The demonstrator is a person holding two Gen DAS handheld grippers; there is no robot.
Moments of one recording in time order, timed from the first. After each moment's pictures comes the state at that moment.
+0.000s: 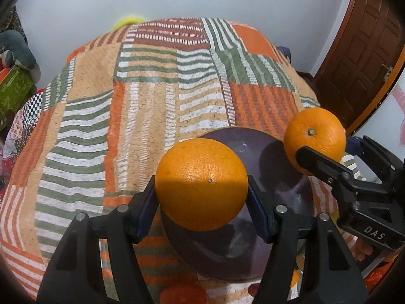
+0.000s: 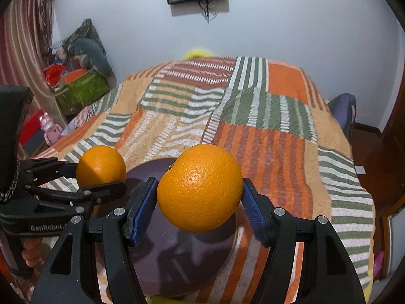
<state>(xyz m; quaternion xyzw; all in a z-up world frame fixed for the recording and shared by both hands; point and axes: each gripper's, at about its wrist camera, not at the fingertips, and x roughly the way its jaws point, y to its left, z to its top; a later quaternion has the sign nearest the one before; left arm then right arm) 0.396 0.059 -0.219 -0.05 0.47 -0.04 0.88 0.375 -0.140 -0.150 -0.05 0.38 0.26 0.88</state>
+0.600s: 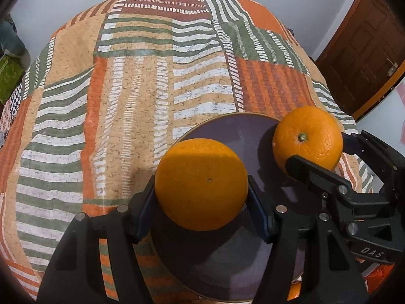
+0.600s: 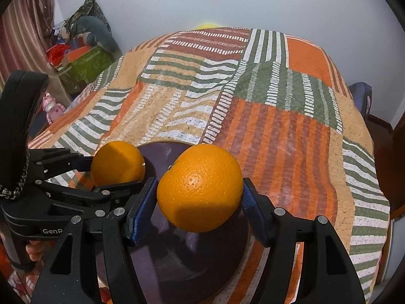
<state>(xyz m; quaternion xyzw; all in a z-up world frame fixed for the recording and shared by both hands) 0.432 0.063 -0.254 -0.06 0.53 -0.06 0.84 0.401 -0.126 -0.175 -0.07 0.44 0.29 0.85</state>
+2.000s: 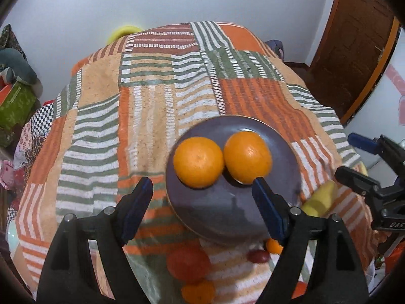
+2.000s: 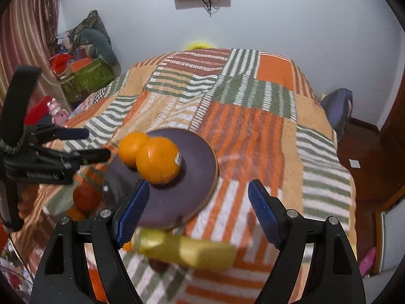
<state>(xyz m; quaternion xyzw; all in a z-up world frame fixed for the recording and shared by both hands) 0.347 0.049 -0.188 -0.01 0.47 -0.05 0.88 0.321 -0.194 -0.131 -0.07 0.40 0.27 0.87</state>
